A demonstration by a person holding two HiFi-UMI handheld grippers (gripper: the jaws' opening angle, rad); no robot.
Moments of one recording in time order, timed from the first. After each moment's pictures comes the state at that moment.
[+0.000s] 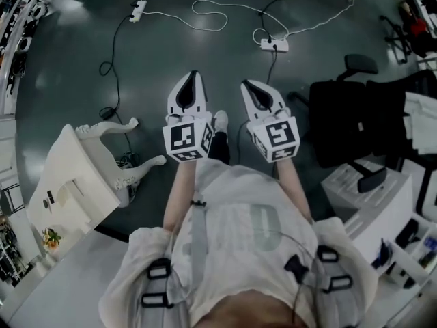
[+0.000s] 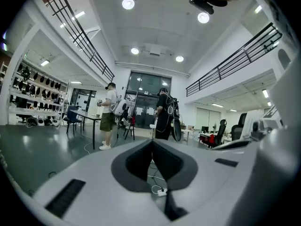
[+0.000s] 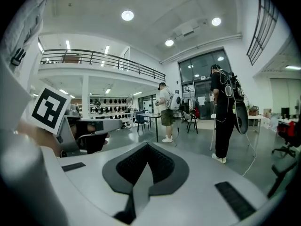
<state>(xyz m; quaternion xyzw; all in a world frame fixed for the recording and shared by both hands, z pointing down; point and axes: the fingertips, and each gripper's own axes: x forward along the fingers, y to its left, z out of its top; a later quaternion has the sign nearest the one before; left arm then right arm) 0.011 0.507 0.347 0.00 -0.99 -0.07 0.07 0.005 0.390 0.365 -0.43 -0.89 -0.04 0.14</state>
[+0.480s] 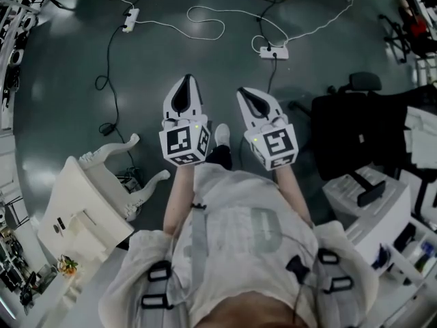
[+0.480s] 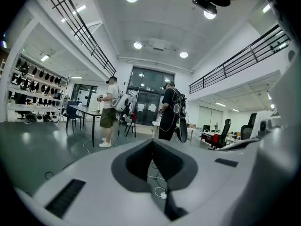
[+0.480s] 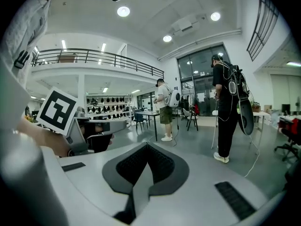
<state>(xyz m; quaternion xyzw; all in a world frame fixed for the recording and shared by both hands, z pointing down) -0.100 0.565 0.365 -0.01 -0.99 -0.09 0.09 -0.087 0.441 0.377 -0.44 -0.88 -0.05 0.16</state>
